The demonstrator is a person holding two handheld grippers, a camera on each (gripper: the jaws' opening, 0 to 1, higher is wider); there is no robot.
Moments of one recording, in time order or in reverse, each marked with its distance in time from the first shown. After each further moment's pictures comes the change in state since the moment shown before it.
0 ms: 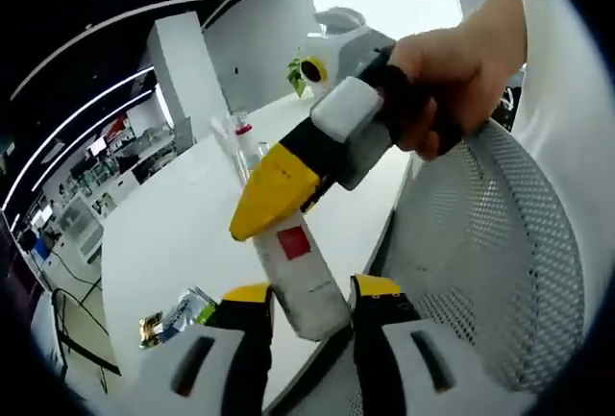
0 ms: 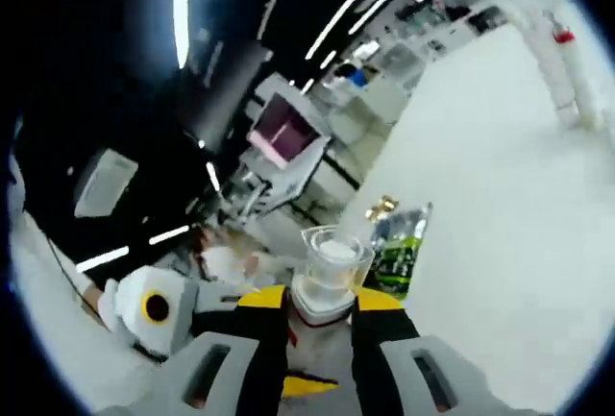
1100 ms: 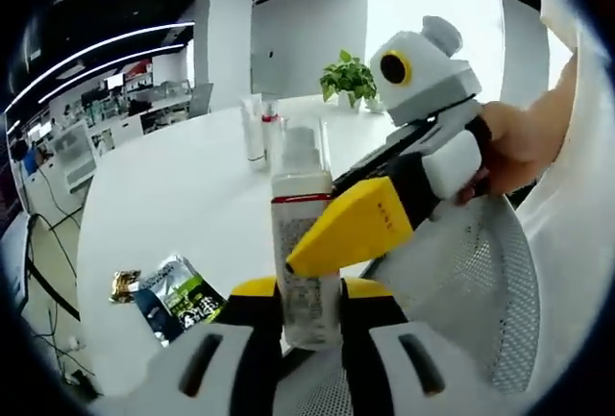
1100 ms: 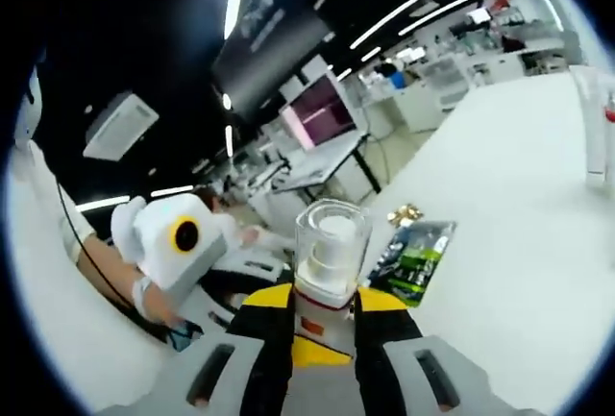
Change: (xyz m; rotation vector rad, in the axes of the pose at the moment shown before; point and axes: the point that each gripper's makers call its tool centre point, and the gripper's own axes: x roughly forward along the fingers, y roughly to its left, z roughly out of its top) left arm -0.009 0.020 0.004 -0.215 0.006 0.039; right arm 0.010 0.013 -0.006 -0.024 0.038 -0.083
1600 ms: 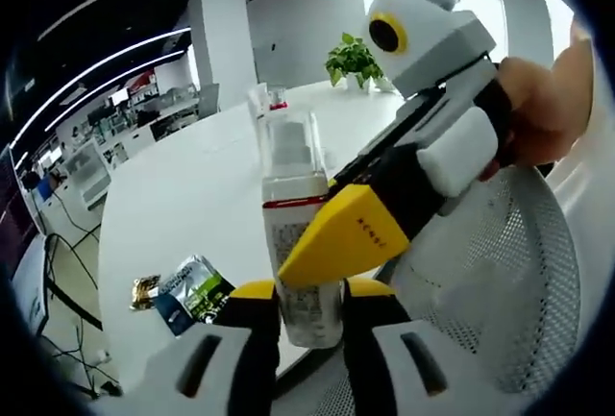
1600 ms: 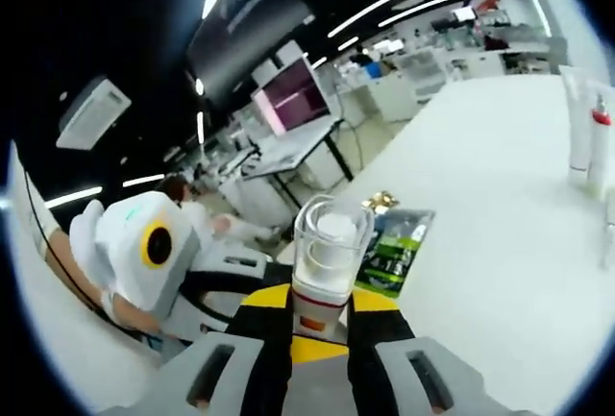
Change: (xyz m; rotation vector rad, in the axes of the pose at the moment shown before) left arm 0.011 0.011 -0.010 0.103 0.026 0.073; right arm 0.007 -0.011 -0.005 -0.037 0.028 -0.079
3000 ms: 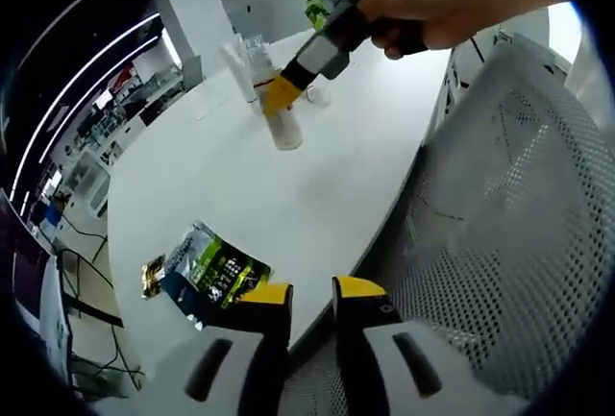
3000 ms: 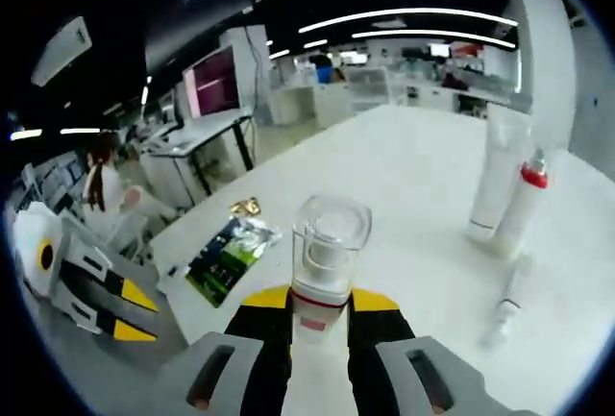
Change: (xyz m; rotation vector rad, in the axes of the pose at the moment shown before) left arm 0.012 0.004 -0.051 0.150 0.247 0.037; right arm -0.021 -0.188 0.032 -0.189 0.037 -0.433
